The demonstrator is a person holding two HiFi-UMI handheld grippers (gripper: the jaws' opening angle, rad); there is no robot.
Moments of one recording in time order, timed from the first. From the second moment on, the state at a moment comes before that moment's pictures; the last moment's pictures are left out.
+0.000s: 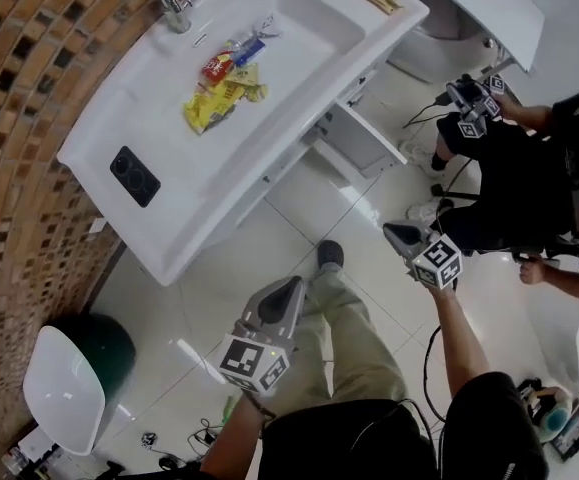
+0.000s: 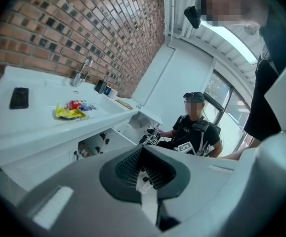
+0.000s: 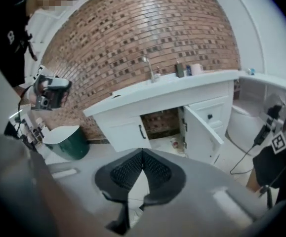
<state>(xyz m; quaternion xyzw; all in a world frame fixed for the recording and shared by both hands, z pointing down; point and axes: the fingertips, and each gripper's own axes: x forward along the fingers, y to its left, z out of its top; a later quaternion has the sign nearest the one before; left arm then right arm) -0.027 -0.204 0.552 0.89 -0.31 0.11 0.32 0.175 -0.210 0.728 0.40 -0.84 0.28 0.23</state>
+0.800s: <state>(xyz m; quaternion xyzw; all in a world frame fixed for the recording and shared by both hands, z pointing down) -0.106 -0.063 0.430 0.89 -0.37 0.07 0.26 -0.036 -0.012 0.470 0.25 -0.94 0.15 0.15</state>
